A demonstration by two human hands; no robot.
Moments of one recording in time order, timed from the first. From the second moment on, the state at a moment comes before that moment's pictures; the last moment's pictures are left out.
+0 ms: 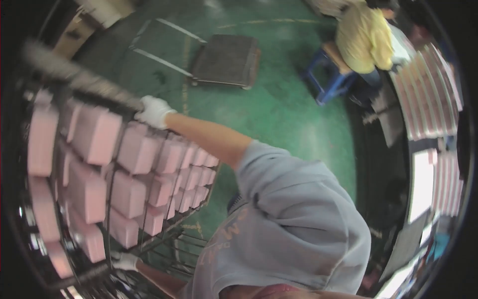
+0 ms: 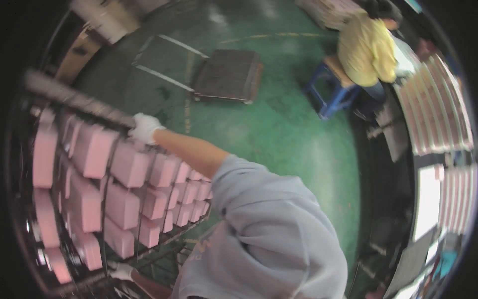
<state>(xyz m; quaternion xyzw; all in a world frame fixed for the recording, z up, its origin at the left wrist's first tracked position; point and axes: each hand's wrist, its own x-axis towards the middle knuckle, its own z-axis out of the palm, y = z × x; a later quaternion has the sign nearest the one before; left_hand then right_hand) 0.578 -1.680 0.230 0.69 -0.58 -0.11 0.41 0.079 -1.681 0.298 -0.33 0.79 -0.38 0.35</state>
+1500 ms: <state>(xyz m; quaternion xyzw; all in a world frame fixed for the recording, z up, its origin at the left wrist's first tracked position) 0.618 -1.567 0.591 0.49 -0.54 -0.12 0.67 0.181 -1.646 0.855 -0.56 0.64 -0.31 -0.44</state>
